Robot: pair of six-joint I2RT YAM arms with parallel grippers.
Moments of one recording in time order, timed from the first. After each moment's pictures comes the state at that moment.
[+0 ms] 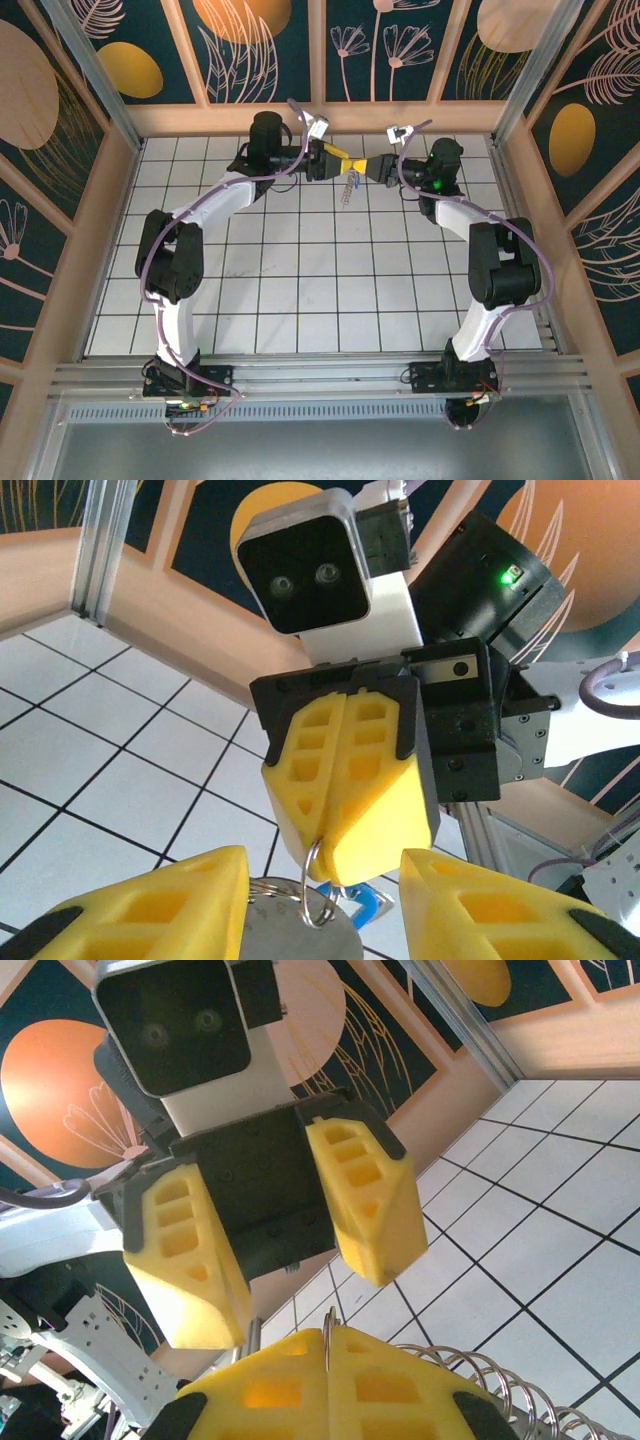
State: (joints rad) left arm -0.45 1.99 1.60 0.19 1.05 -0.34; right arm 0.17 1.79 1.11 0.82 -1.25 0.85
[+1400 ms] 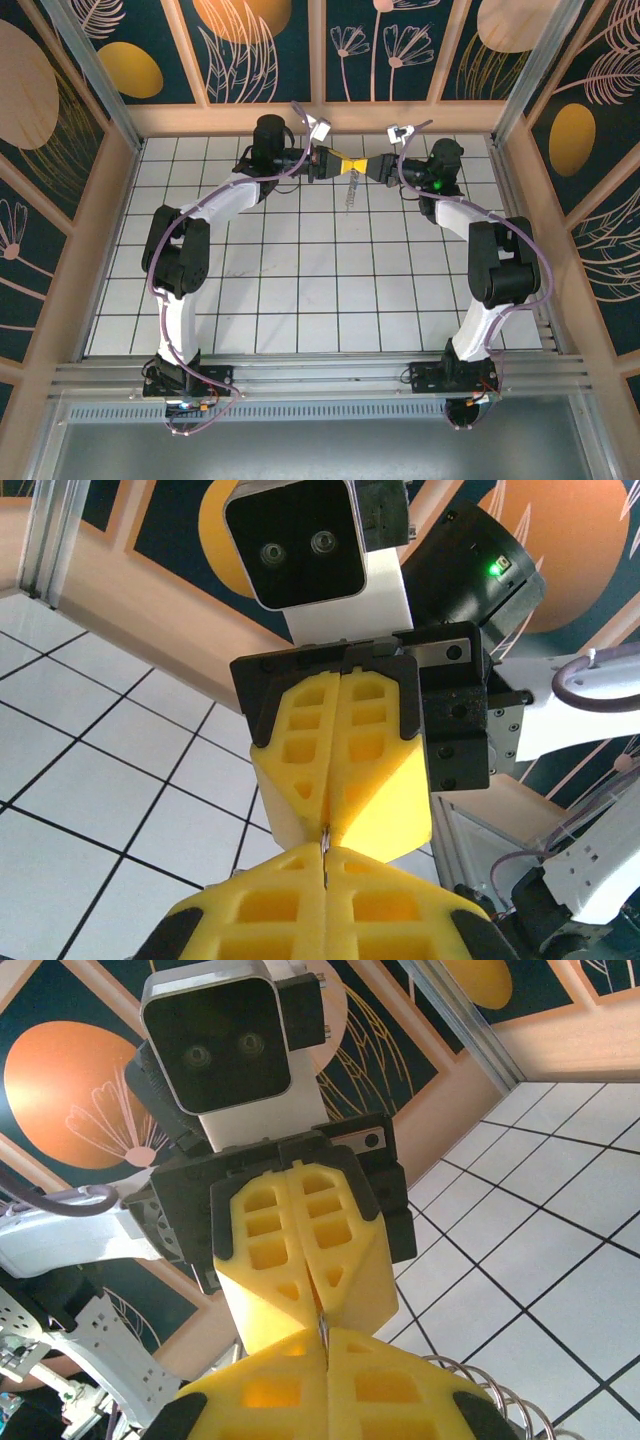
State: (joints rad) left arm -0.46 2.04 1.61 0.29 1.12 -0.43; right arm 0.17 1.80 1.11 0.85 -1.25 0.87
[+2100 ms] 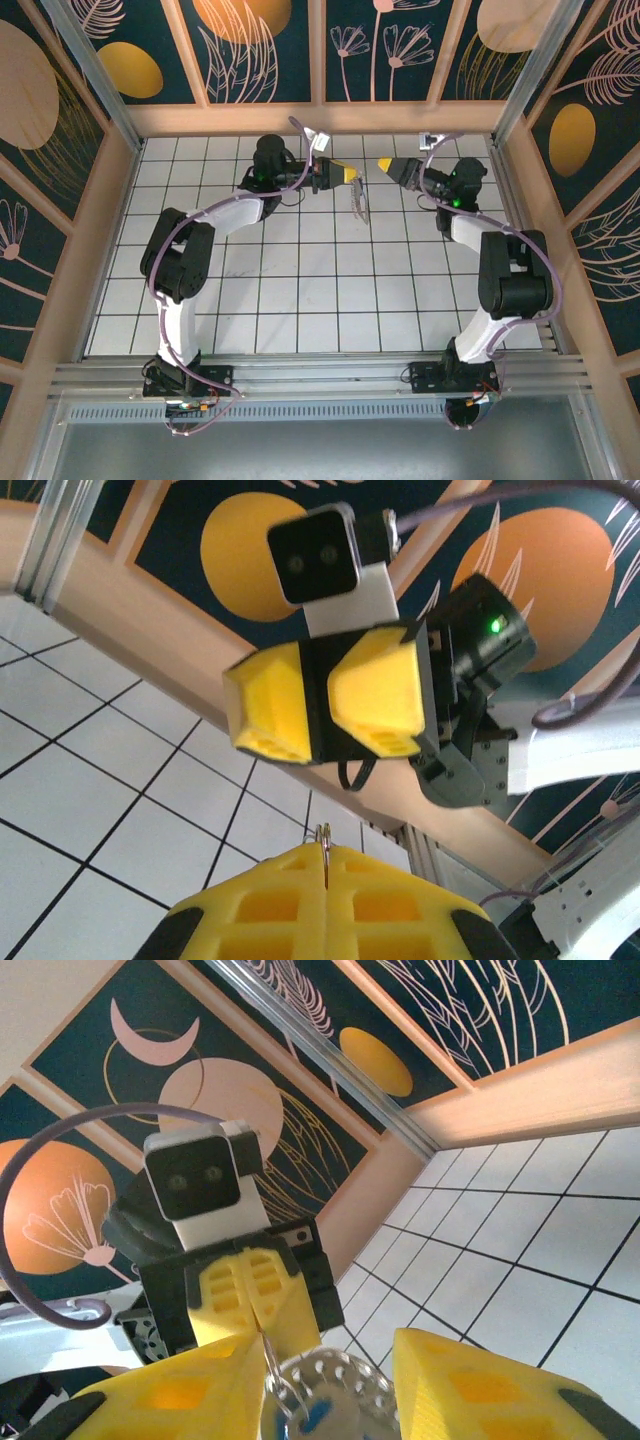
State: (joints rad) left arm -0.49 1.99 1.40 0.63 1.03 -0.66; right arm 0.06 1.69 0.90 1.02 -1.08 1.00
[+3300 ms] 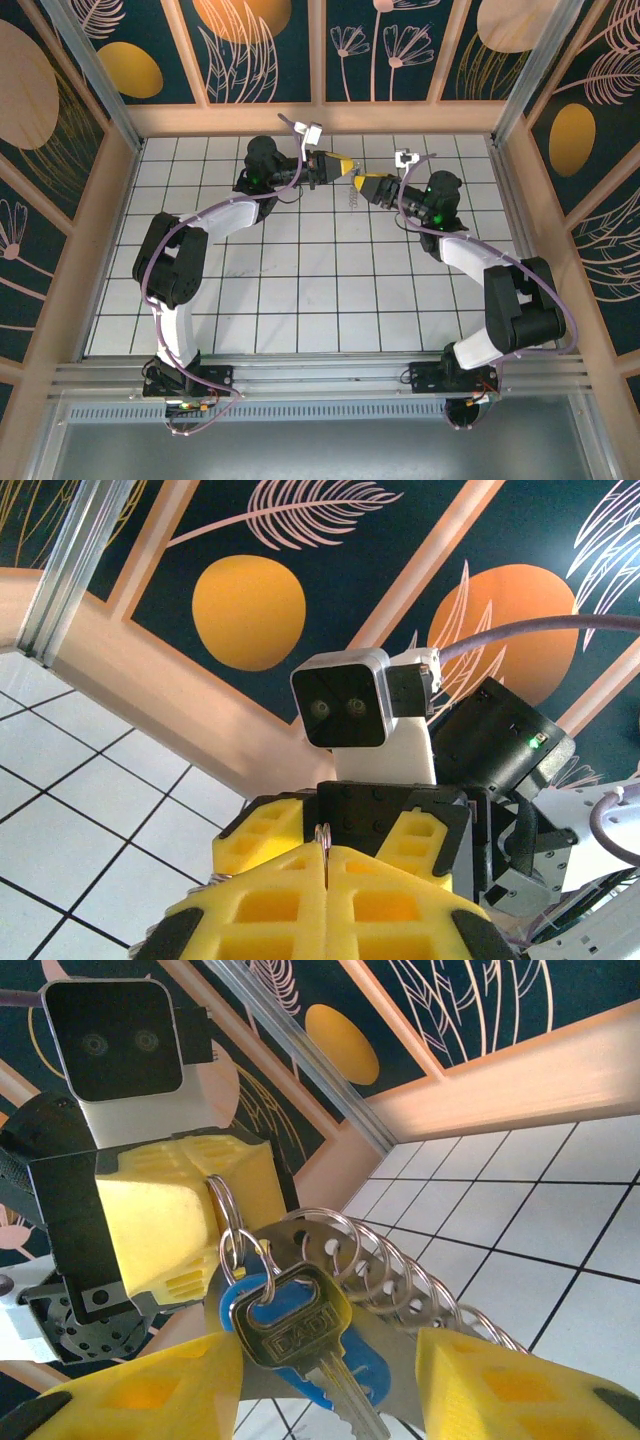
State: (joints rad) left arm -0.49 1.94 1.36 0.75 0.98 -0.75; right arm 0.26 1.50 0.78 0.75 -0.80 0.72
